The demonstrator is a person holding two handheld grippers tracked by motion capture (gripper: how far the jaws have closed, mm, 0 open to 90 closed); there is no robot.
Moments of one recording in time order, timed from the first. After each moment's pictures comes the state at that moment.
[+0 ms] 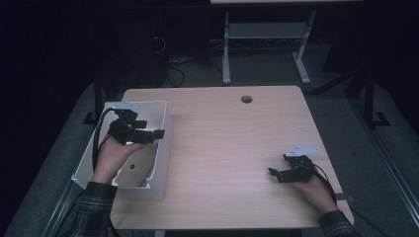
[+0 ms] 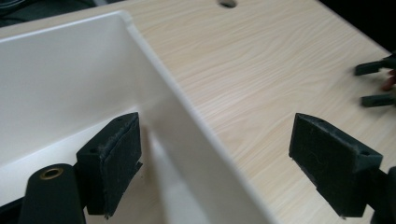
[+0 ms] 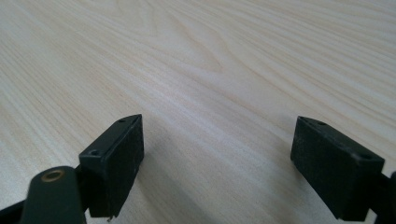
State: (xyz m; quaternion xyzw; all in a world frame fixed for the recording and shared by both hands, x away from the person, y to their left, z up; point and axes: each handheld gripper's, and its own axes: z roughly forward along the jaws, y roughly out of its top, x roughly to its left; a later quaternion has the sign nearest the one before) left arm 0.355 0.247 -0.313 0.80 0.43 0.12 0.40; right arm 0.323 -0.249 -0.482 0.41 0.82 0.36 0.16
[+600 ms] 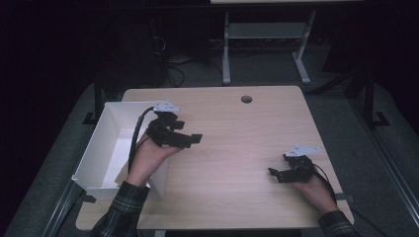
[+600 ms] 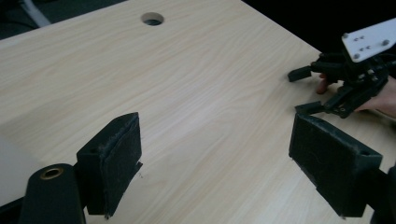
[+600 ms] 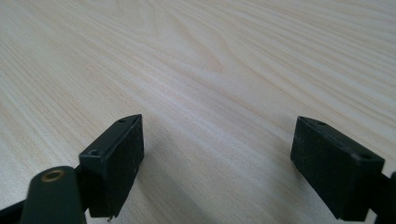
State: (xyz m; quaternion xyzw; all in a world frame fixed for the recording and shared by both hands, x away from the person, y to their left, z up) left arm 0.345 0.153 -0.313 0.83 0.36 0.09 0.42; right arm 0.323 -0.249 -0.482 0.41 0.82 0.36 0.16
